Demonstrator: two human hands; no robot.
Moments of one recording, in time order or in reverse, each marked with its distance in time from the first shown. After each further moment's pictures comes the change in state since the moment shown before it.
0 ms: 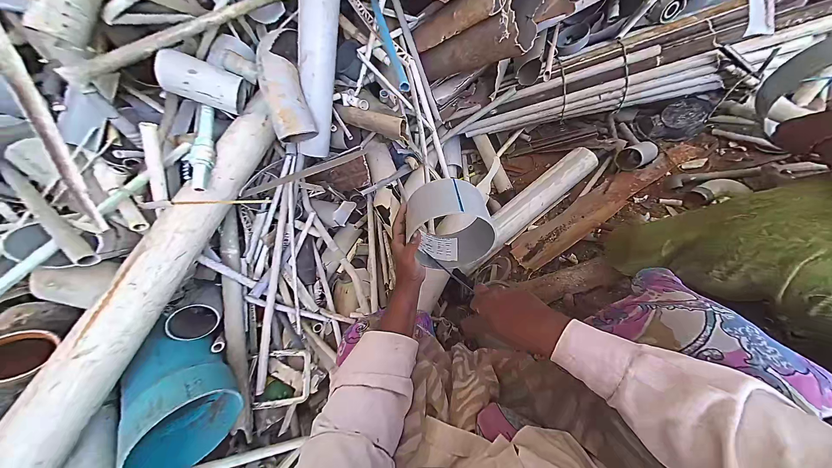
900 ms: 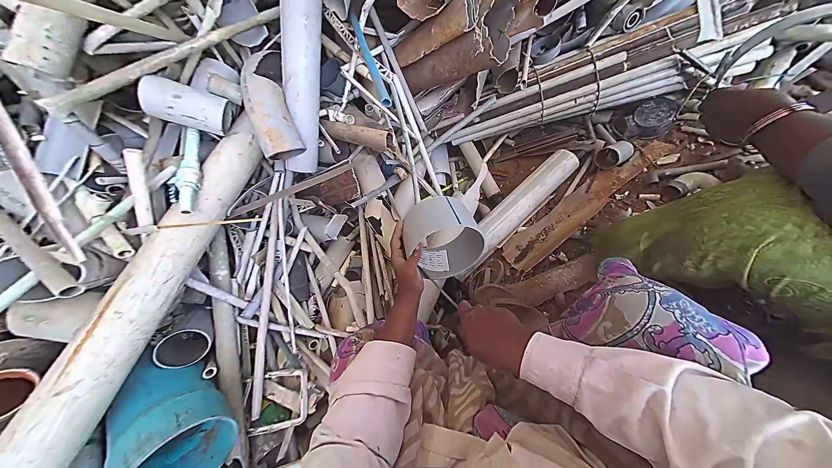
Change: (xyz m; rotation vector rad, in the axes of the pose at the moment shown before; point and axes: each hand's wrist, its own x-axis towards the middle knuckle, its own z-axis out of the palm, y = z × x) left_hand -0.011 -0.016 0.007 0.108 0.019 0.005; right_hand 0.003 -0.018 0.021 0.021 -0.028 0.053
